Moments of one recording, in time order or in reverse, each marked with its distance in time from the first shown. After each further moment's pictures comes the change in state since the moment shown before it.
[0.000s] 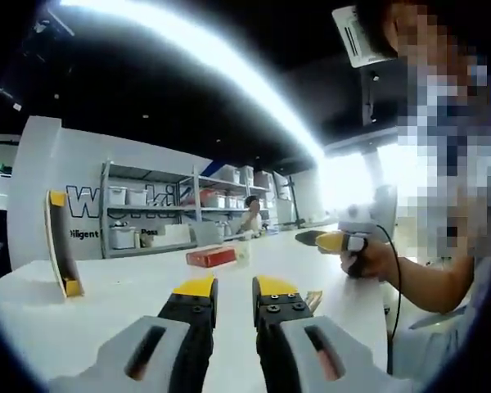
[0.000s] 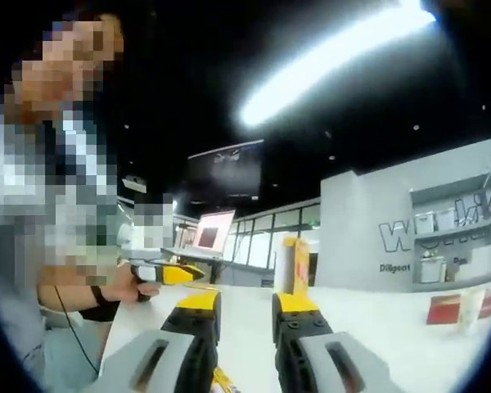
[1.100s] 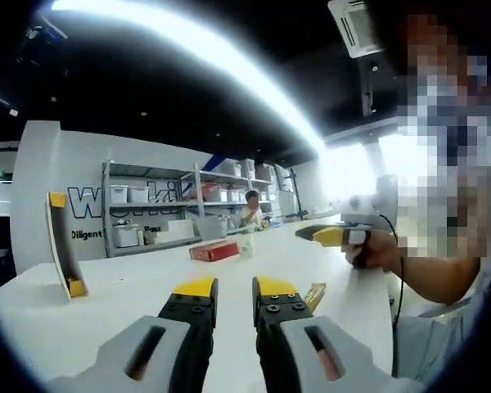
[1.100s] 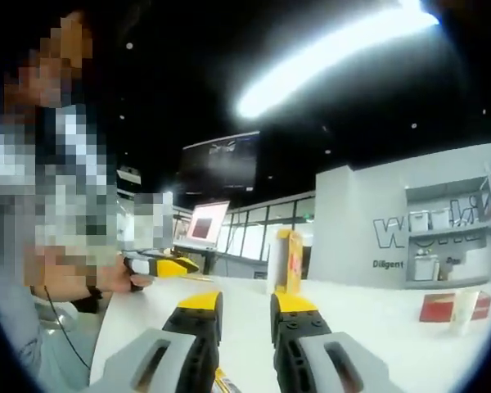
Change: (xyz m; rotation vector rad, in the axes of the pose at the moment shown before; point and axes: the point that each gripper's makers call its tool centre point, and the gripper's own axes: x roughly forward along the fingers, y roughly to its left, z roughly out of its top) left arm -0.001 0.002 -0.008 0.037 0.038 0.015; right arm 0.004 0.000 -0.012 -0.025 0.052 -0.034
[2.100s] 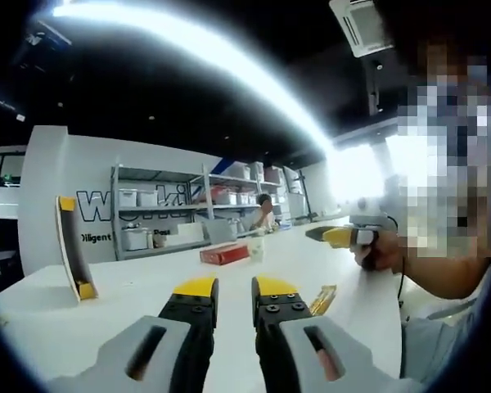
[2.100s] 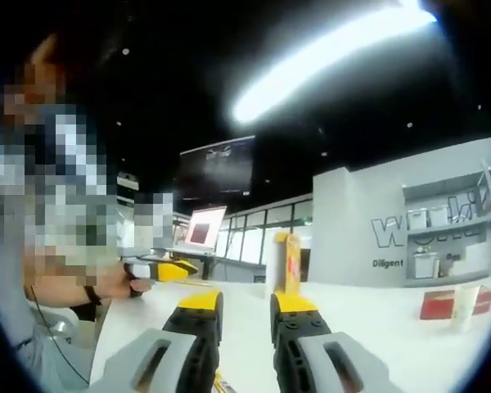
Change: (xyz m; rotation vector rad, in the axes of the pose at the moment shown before) left arm 0.002 0.011 0.004 0.007 -0.020 0.054; right arm -0.003 -0.012 0.004 0.032 -0.025 -0.009
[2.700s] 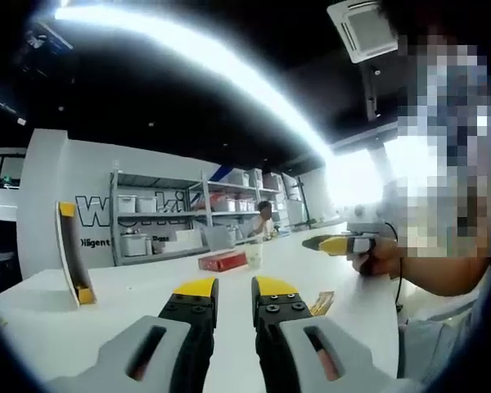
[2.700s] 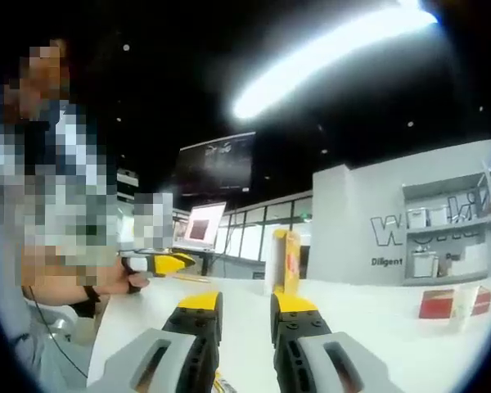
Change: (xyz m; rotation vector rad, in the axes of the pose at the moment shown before) left arm -0.002 -0.002 0.005 -0.004 -0.032 -0.006; right arm 0.001 -0.001 -0.006 -0.007 0.021 -0.009
